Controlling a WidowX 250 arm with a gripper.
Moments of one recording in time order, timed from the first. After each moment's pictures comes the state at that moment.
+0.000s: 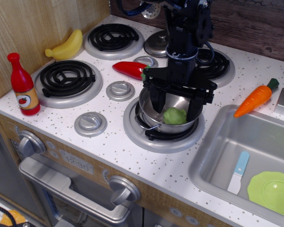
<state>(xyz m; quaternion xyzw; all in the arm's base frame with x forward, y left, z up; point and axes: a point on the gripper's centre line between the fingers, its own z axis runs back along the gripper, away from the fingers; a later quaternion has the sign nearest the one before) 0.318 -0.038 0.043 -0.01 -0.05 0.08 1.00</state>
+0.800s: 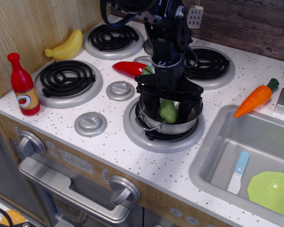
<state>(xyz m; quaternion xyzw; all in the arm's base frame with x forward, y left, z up) 0.323 -0.029 0.024 -0.04 -0.07 0.06 1.00</state>
